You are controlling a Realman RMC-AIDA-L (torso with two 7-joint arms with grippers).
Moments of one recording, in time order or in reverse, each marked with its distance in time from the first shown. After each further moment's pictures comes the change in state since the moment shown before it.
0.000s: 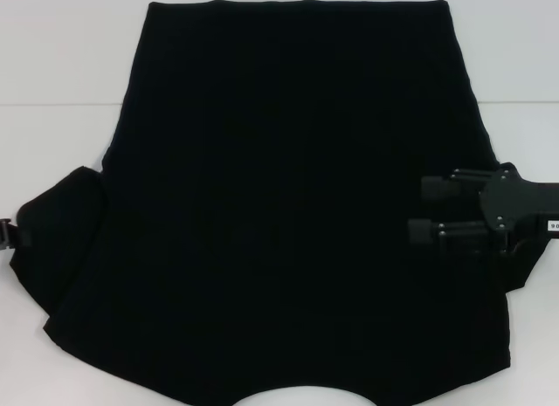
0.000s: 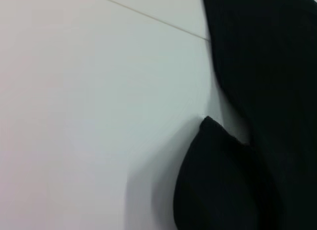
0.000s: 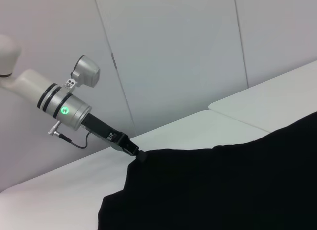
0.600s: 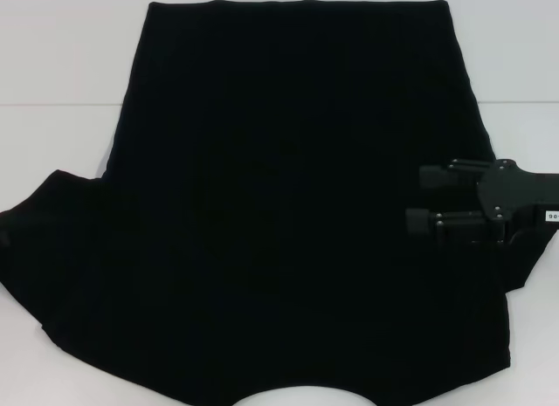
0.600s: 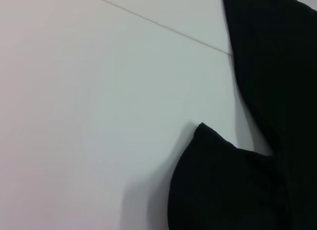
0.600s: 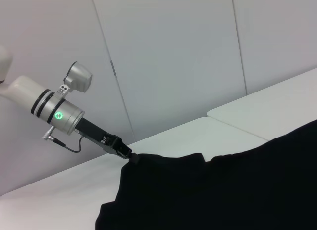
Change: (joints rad) left arm 0.018 0.004 -0.037 0.021 -0.001 -0.004 0.000; right arm 0.015 0.001 0.016 -0.002 0.000 0.001 0.000
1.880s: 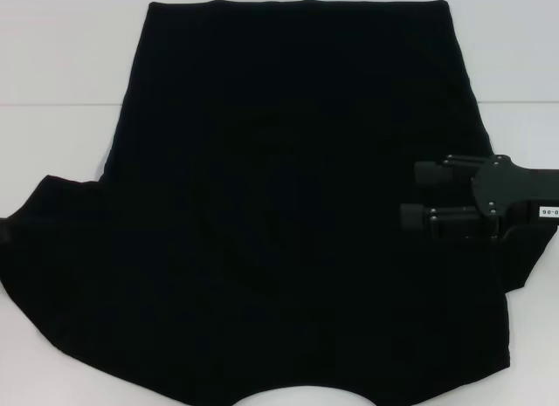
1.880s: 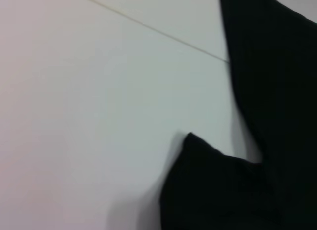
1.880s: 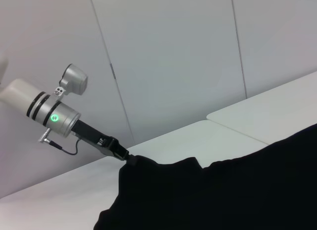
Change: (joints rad) left arm -0.001 0.005 -0.042 0.000 -0.013 0.031 0.029; right arm 0.010 0.007 0.005 0.000 0.000 0.009 0.000
